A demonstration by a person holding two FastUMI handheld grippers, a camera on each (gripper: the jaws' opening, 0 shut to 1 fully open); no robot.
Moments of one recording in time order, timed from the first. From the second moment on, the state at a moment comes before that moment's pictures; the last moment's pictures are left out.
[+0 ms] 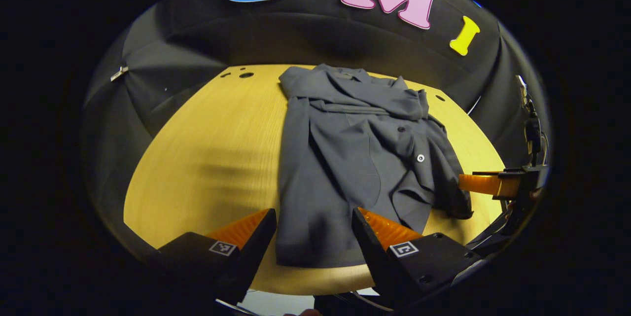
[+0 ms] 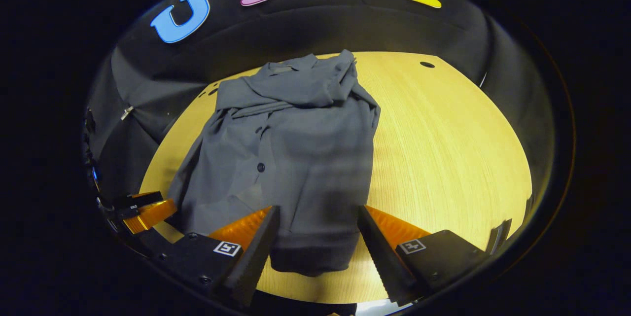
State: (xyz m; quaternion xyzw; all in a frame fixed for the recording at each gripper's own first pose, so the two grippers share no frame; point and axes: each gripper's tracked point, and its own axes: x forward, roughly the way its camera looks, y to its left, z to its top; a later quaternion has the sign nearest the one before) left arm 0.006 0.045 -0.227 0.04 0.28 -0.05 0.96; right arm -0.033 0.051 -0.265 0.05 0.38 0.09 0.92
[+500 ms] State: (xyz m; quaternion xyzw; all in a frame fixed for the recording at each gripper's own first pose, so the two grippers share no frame) left arm -0.006 0.054 -0.267 0.04 0.33 -0.04 0.94; right arm -0.046 0.043 -0.297 0.01 0.42 0.05 0.91
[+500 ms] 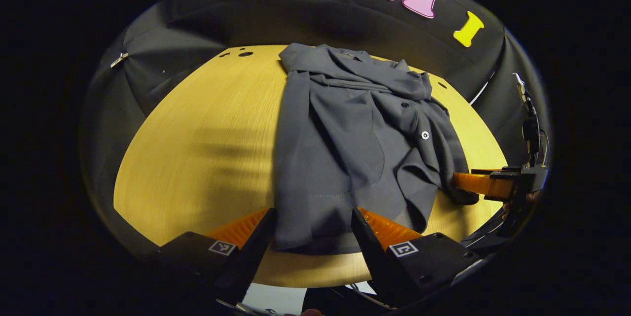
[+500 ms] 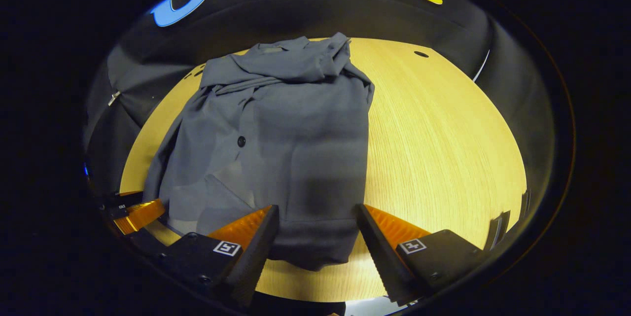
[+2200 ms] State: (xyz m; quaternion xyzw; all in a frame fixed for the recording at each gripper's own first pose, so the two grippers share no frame) left arm 0.011 -0.001 -0.189 -0.13 0.31 -0.07 0.94; right arm -0.018 0.076 -0.239 0.06 0.42 0.17 0.89
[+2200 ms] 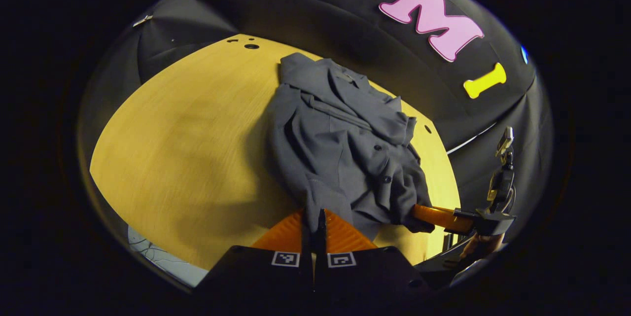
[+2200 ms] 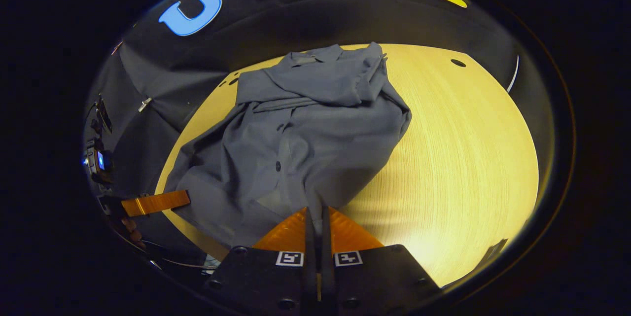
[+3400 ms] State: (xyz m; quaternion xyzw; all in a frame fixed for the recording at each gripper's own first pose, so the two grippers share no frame) left arm 0.263 -0.045 0.027 -0.09 0.10 -0.14 0.98; right arm 0.256 0.083 -0.093 0.11 0.22 0.14 0.96
